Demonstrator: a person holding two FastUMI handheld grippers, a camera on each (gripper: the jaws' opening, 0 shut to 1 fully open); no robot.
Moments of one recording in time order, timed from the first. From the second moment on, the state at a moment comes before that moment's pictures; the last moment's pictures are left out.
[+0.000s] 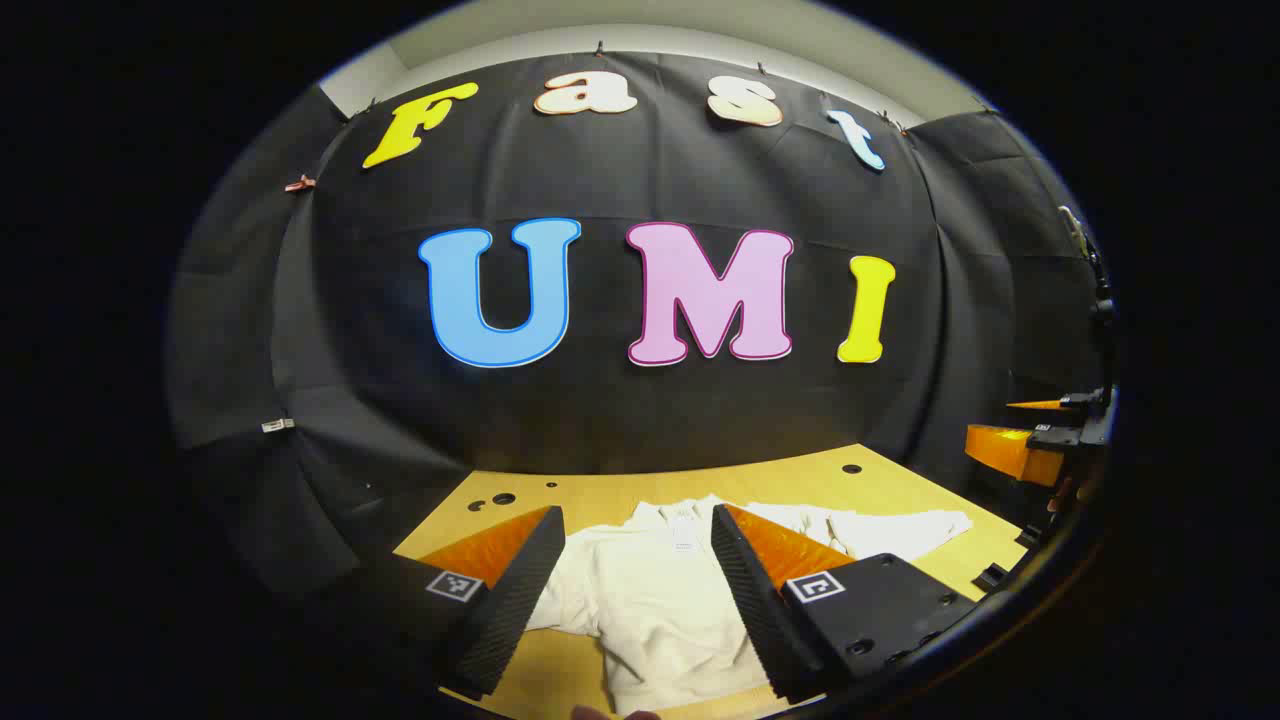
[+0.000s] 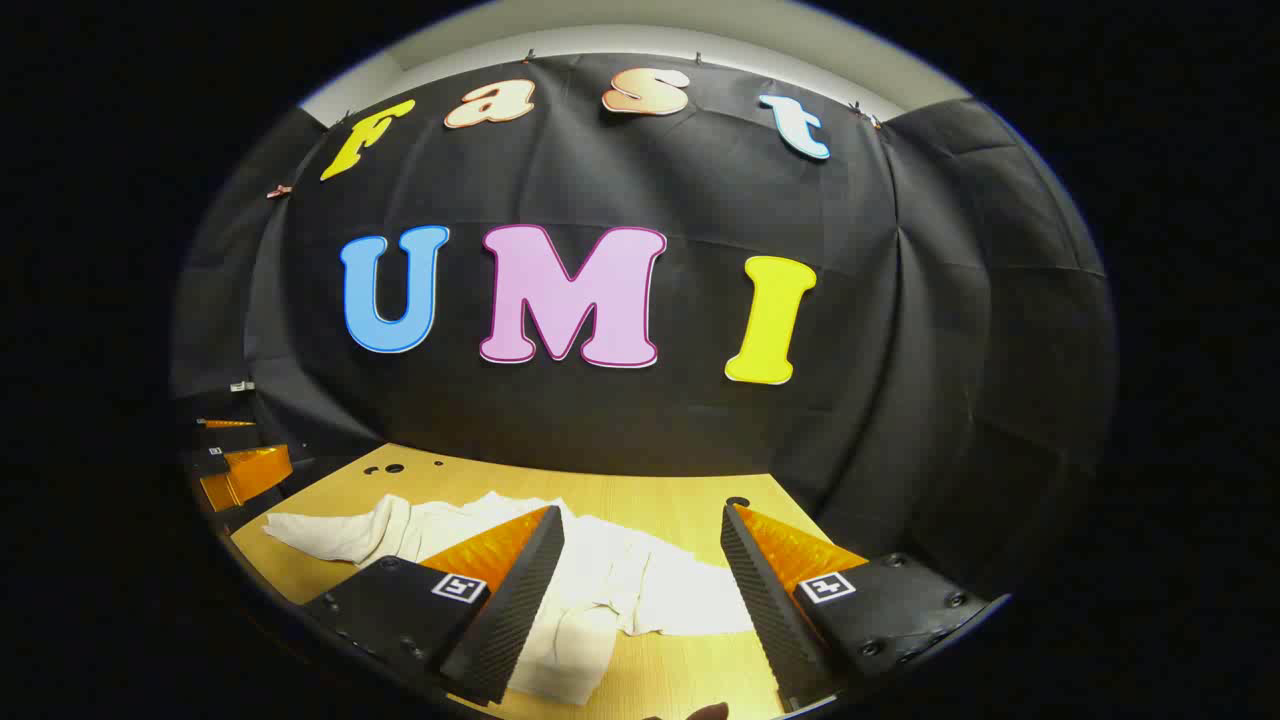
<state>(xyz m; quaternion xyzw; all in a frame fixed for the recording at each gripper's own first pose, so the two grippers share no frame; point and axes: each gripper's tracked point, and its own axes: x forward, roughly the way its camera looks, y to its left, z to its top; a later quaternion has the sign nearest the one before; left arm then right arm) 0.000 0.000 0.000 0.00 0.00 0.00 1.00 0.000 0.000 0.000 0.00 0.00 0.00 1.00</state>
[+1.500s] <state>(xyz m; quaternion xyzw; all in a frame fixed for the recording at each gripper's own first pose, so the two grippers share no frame) 0.024 -0.073 -0.026 0.03 0.06 -0.02 1.00 0.067 -0.186 -0.134 0.04 0.14 -0.11 0.98</state>
